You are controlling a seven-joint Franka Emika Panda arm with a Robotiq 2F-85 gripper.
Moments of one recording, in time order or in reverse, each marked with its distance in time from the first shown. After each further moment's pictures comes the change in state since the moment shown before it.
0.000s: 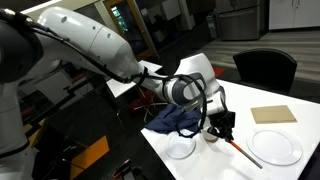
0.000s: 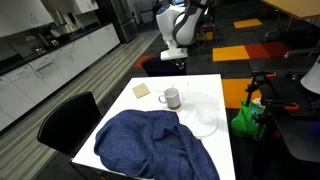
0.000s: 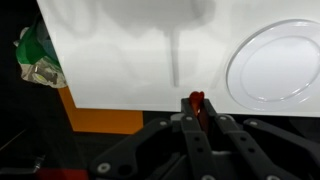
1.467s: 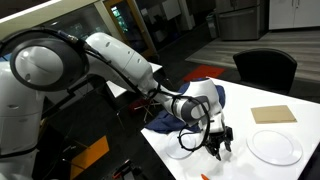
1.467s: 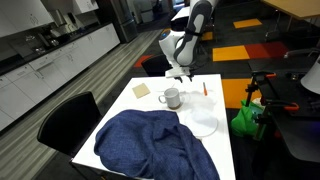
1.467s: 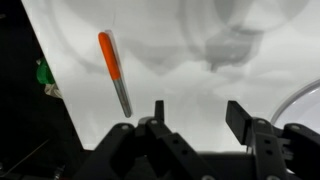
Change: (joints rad) arm -0.012 0.220 0.043 0.081 0.098 0.013 0.007
